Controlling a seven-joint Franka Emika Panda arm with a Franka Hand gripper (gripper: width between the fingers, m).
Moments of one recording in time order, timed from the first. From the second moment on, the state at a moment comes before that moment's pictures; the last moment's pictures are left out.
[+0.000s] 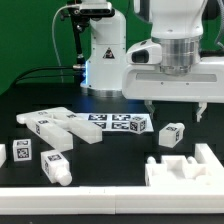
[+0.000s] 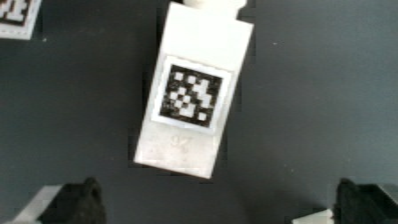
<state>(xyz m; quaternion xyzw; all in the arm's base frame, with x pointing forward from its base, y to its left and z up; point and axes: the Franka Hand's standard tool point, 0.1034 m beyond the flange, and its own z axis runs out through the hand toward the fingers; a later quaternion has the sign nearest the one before) 0.470 0.102 0.051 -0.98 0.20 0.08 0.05</state>
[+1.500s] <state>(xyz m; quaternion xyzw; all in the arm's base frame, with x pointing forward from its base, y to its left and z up) 0.471 0.082 0.047 -0.82 0.15 0.54 0.15</state>
